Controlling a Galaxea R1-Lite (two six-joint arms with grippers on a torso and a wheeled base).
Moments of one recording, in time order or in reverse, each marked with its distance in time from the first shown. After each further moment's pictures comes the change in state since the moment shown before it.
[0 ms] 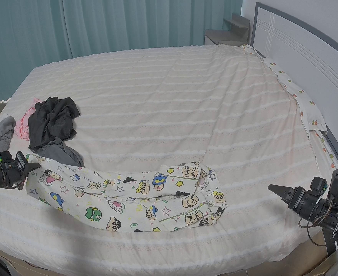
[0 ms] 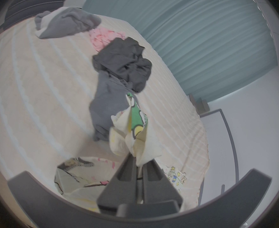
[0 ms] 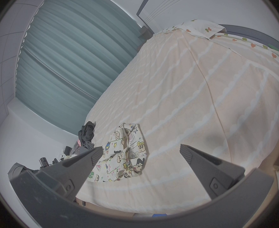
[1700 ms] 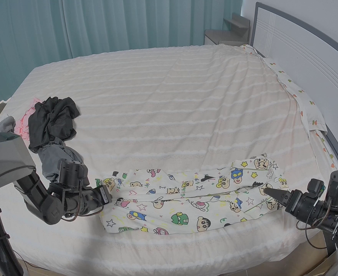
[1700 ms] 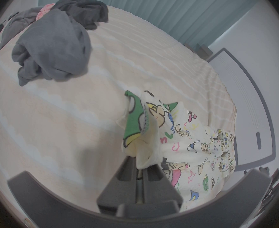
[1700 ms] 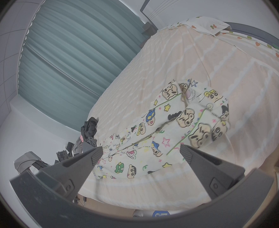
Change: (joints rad) left arm -0.723 0.345 0.060 -0.280 0.527 0.018; right arm 0.050 -0.001 0.000 0.005 -0.002 0.000
